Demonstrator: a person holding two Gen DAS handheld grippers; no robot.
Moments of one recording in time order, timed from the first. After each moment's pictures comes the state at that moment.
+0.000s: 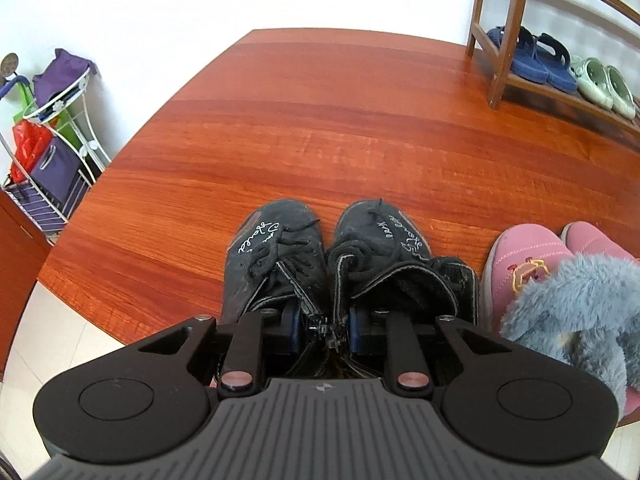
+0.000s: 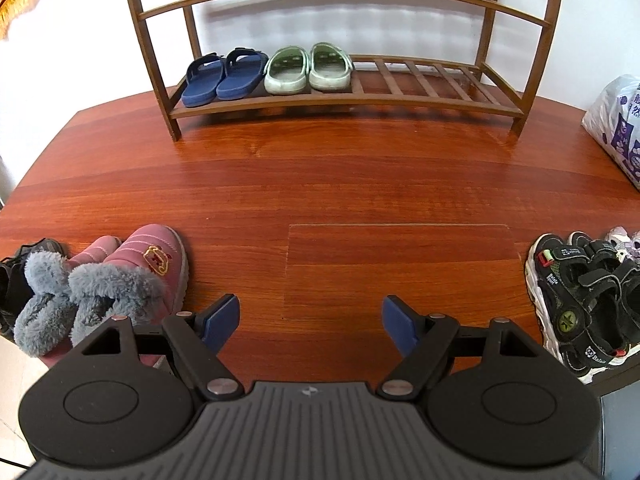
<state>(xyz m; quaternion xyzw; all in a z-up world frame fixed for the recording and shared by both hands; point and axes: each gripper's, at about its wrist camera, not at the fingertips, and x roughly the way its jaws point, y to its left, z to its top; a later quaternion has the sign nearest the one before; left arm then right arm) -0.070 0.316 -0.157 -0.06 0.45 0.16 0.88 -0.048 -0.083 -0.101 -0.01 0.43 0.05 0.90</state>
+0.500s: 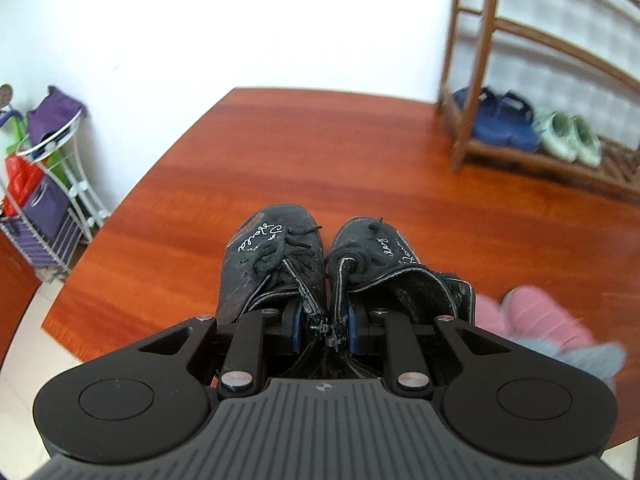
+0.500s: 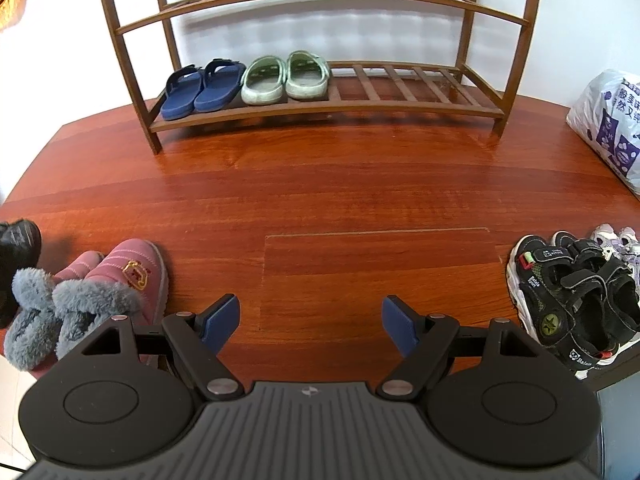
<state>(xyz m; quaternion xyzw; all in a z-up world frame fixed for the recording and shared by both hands) -0.053 0.288 -0.085 -0.06 0.39 0.13 0.91 -0.044 -0.102 -0.097 0.01 0.43 0.03 0.90</state>
